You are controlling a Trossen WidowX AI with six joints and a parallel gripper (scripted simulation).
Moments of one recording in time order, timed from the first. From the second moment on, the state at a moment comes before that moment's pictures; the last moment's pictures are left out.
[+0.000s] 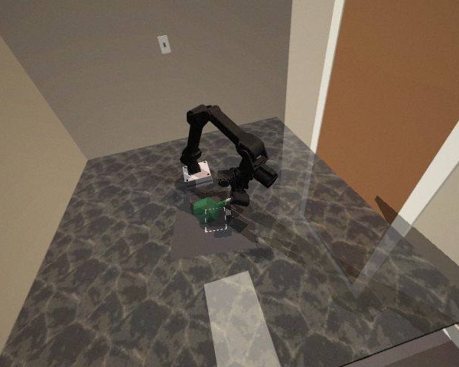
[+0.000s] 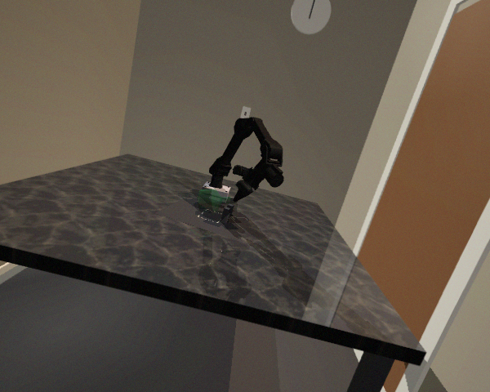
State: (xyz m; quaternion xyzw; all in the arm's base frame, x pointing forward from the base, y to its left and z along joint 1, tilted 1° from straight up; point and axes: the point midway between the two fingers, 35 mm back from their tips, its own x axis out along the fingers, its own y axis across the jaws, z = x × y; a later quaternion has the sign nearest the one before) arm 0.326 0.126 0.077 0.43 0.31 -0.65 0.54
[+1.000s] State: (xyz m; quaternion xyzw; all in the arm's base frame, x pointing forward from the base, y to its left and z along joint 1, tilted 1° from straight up) arm 0.328 0.137 0.061 0.43 0.31 -0.64 0.55
